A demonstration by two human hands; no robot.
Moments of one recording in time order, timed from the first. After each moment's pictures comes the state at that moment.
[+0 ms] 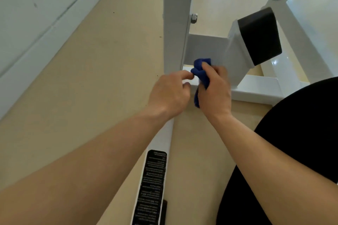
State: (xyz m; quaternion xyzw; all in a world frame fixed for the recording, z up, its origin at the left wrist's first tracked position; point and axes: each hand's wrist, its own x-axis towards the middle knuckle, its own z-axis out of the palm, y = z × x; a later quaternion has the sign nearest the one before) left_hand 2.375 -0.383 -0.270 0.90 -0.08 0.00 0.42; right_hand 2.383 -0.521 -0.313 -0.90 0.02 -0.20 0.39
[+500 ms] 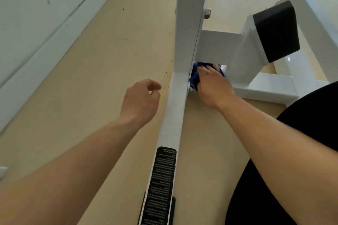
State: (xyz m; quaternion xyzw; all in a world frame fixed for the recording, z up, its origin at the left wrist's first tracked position) left_hand 2.359 -0.306 -0.300 0.92 0.11 0.02 0.38; right_hand 2.429 -0.519 -0.329 -0.99 -0.10 -0.03 0.12
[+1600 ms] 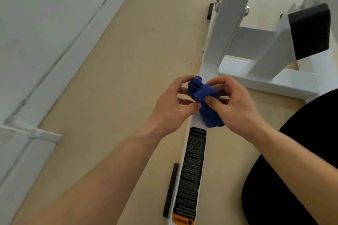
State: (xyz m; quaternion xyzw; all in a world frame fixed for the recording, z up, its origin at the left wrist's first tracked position) left_hand 2.283 -0.284 -0.263 0.78 -0.01 -0.07 0.62; right_hand 2.293 -0.461 -0.249 -0.82 -0.08 0.05 0.56
